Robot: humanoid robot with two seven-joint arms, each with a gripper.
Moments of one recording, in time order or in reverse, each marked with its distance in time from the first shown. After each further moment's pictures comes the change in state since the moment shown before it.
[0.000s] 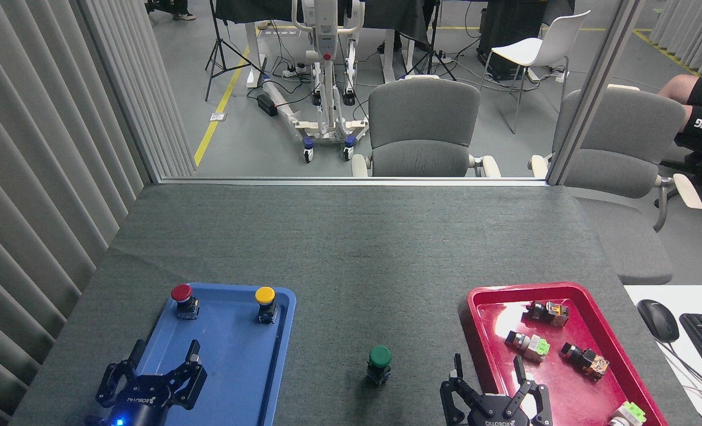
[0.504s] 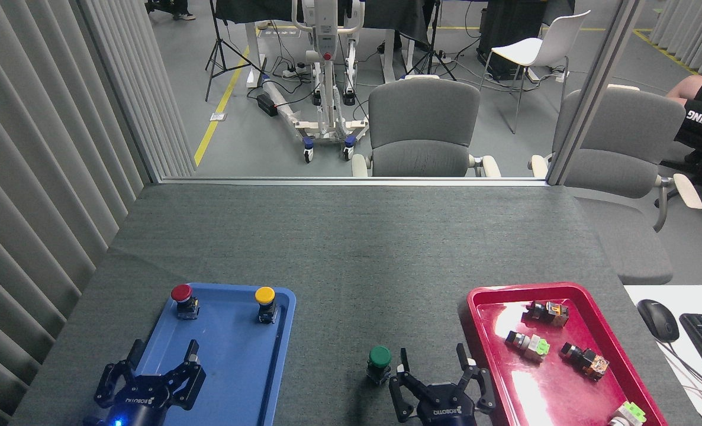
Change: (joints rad) left arm 0.007 0.003 0.000 -0.013 0.001 0.003 0.001; right arm -0.088 0.044 0.128 0.116 0.014 0.006 -0.002
